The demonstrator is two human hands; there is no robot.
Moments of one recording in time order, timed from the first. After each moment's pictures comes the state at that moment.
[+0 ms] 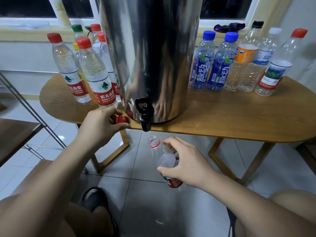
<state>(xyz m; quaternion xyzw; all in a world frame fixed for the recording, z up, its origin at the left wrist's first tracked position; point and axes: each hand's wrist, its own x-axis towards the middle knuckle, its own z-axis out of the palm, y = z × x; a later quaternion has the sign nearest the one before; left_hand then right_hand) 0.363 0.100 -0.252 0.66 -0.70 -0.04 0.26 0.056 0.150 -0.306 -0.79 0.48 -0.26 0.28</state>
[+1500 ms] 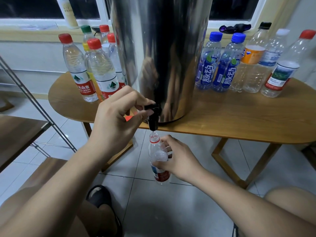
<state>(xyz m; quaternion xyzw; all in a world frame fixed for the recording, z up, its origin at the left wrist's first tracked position) 0.310 0.153 -0.195 0.43 -0.77 -0.01 0.46 0.094 0.134 -0.327 -0.75 0.51 -0.26 0.34</state>
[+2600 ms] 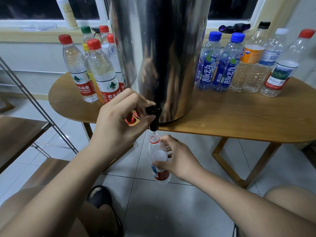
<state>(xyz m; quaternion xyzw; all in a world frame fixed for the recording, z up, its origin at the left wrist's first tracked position) 0.305 0.160 -0.196 0.42 -0.78 -0.02 0.46 0.096 0.134 -0.326 -0.75 0.52 -0.24 0.34</state>
